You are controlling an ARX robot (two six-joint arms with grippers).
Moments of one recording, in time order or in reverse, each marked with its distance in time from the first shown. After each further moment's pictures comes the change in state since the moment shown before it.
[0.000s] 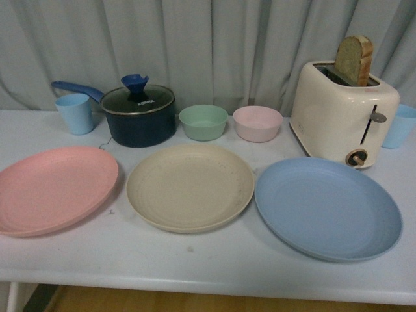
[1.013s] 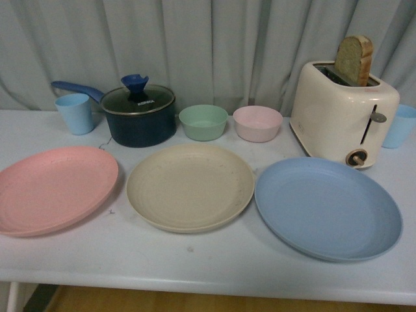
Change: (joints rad) left arm 0.000 0.000 0.000 0.000 0.000 0.000; right arm 0.000 0.000 0.000 0.000 0.000 0.000
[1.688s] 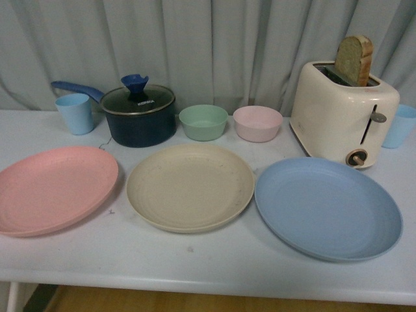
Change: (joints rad) left arm 0.000 0.000 0.000 0.000 0.000 0.000; right arm 0.000 0.000 0.000 0.000 0.000 0.000
